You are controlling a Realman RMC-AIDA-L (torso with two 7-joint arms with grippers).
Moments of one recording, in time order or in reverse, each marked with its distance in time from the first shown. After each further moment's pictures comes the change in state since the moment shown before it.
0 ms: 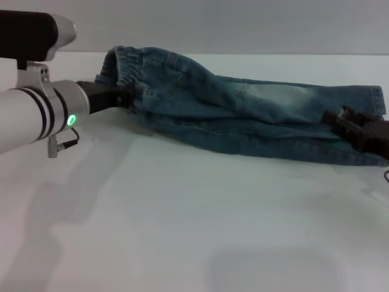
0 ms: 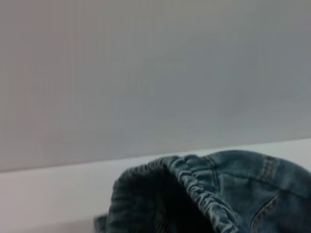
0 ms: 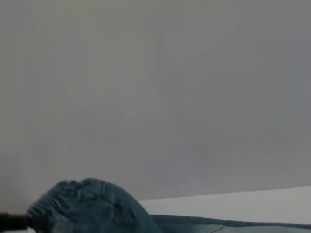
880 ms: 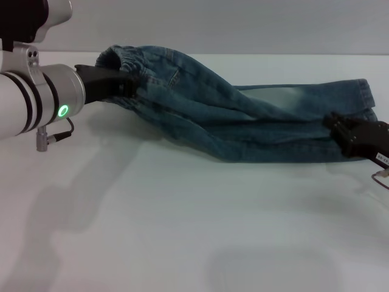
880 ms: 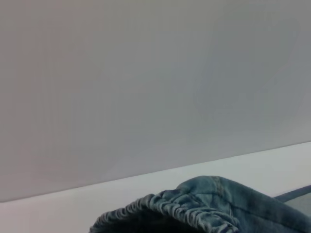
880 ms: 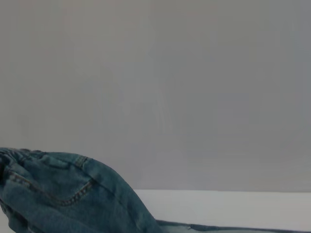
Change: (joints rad) left arm 0.087 -0.001 0.007 -0.281 0.042 -0.171 -0.001; right arm 0.040 0.008 -0.025 0.087 0.063 -0.063 -0.217
